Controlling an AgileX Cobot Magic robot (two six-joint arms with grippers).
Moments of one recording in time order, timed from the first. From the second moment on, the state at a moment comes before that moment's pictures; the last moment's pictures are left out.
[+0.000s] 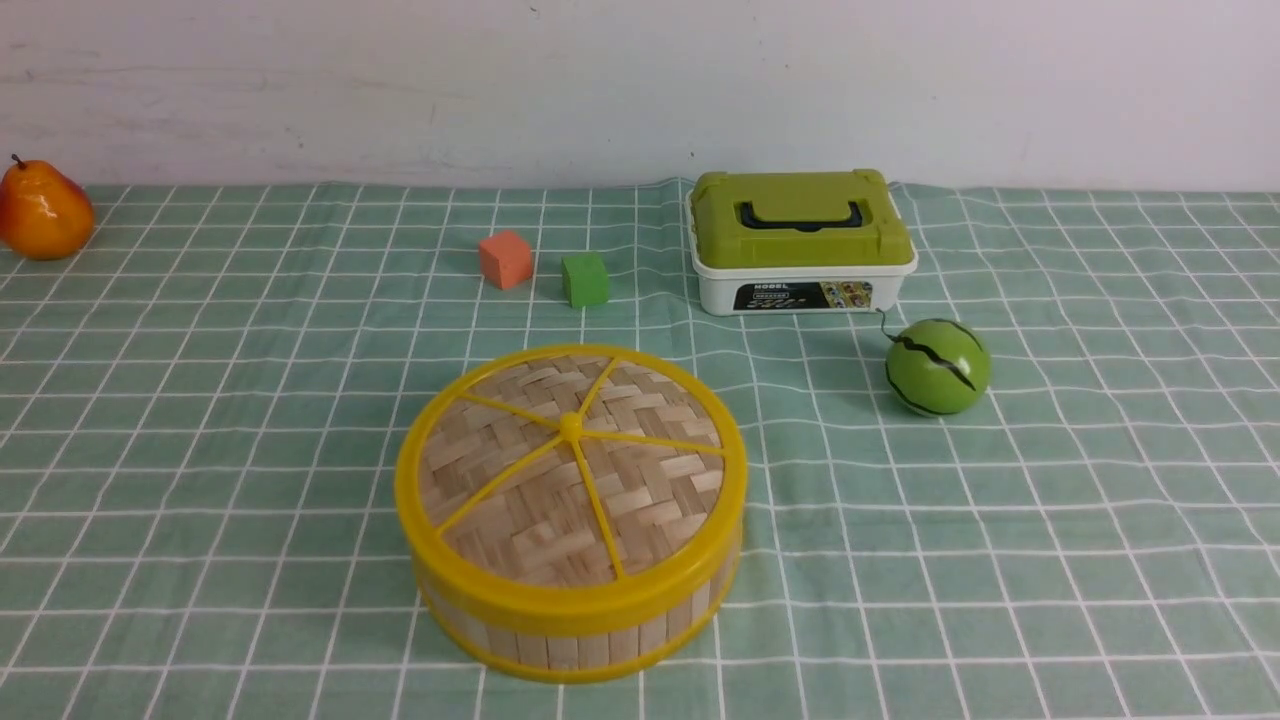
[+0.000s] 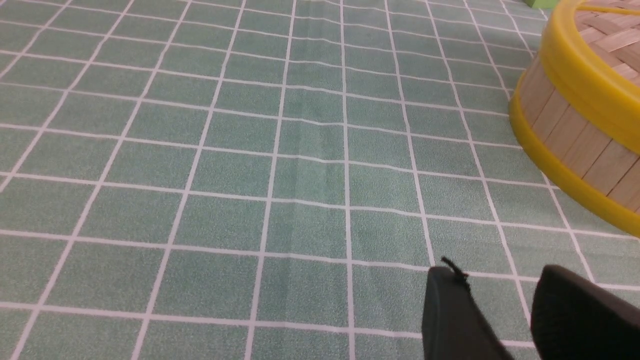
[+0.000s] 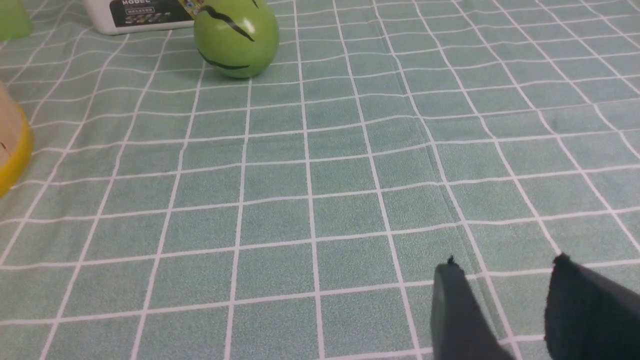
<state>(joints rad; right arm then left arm) -0.02 -0.01 0.02 -0.05 0.38 0.19 -0.05 -0.01 0.03 0.04 0.39 -0.23</state>
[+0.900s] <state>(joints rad) -0.02 -0.01 0.03 0.52 0.37 0.60 -0.05 -0.01 0.03 0.04 0.39 -0.23</state>
